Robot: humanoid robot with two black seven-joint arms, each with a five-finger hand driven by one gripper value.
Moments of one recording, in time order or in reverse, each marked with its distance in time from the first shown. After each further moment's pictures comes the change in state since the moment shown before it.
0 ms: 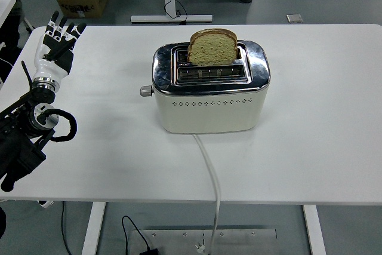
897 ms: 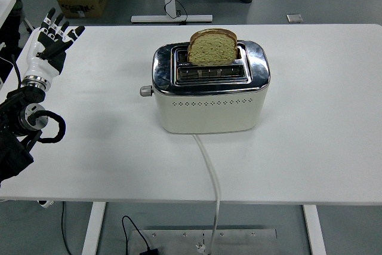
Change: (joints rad) left arm 0.002 0.053 0.007 -0.007 0.172 0.001 0.004; right arm 0.000 0.000 0.000 0.000 0.000 0.000 0.000
